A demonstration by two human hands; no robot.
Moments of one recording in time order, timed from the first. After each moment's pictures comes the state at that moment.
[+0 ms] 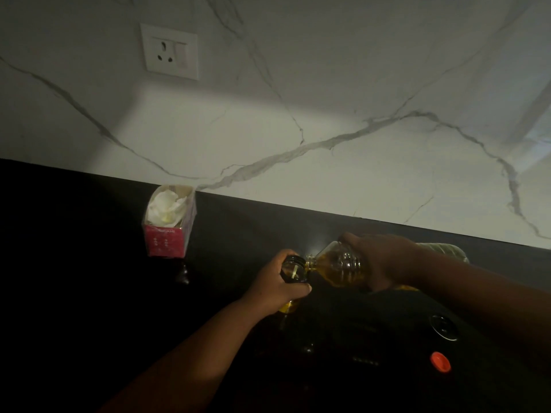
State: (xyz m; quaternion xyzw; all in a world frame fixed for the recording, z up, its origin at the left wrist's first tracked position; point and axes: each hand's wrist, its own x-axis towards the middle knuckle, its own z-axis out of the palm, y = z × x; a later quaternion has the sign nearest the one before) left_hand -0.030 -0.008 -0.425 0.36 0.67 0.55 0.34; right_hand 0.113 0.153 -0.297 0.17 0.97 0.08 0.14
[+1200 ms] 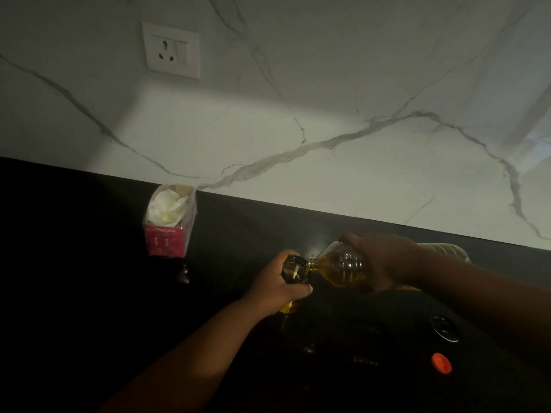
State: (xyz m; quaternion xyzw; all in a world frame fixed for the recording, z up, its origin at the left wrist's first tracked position) left_hand -0.031 -0.008 -0.425 0.36 0.67 0.54 0.36; right_hand 0.113 0.153 -0.296 0.17 0.97 0.07 0.15
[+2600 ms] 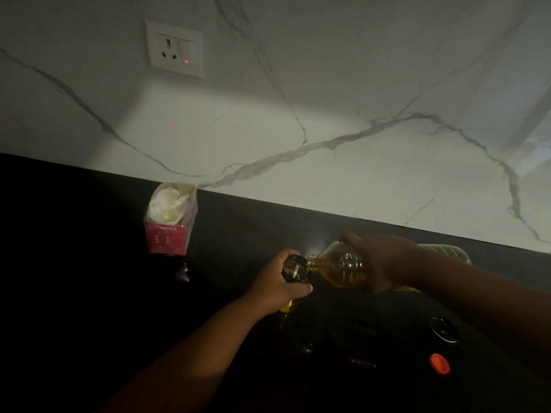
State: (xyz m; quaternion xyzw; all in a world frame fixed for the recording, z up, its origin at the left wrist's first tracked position) left_hand -0.030 -0.009 -0.423 0.37 0.67 0.54 0.35; right_hand 0.112 0.153 -0.297 0.17 0.97 0.07 0.14
